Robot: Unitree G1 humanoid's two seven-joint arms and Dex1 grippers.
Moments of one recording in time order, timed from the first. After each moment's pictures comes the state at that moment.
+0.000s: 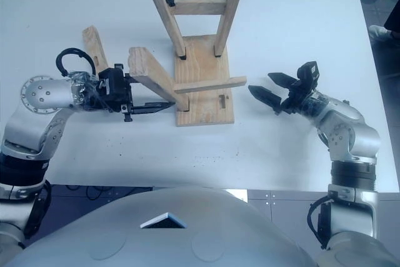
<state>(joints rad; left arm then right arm) -0.09 0.72 -0.23 -0.32 -0.37 0.16 -1.06 0.02 -0.59 -0.14 0.06 0.62 0.58 0.91</state>
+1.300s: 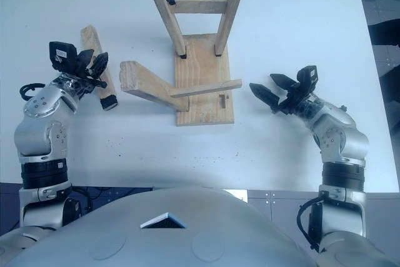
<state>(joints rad) 0.00 0.39 0.16 -0.15 -0.26 0.54 -0.28 0.03 -0.52 -0.17 0.12 0.59 0.51 0.87</state>
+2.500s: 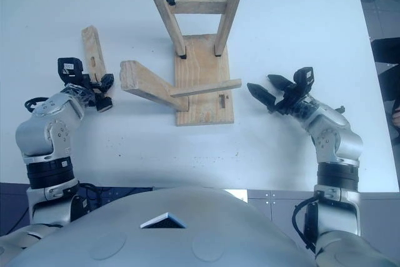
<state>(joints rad) -0.01 0.38 0.20 -0.16 -0.25 0.89 -0.21 0.03 -0.48 -0.17 0.13 0.58 0.50 0.85</state>
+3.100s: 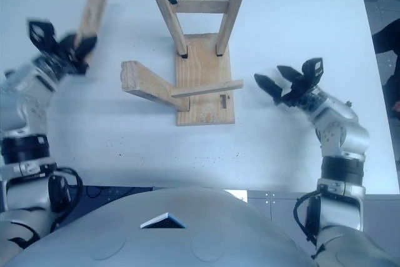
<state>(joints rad) -0.31 0.51 0.29 0.09 -0.46 0.48 -0.59 -0.08 -0.53 -0.22 0.16 0.56 0.50 0.82</state>
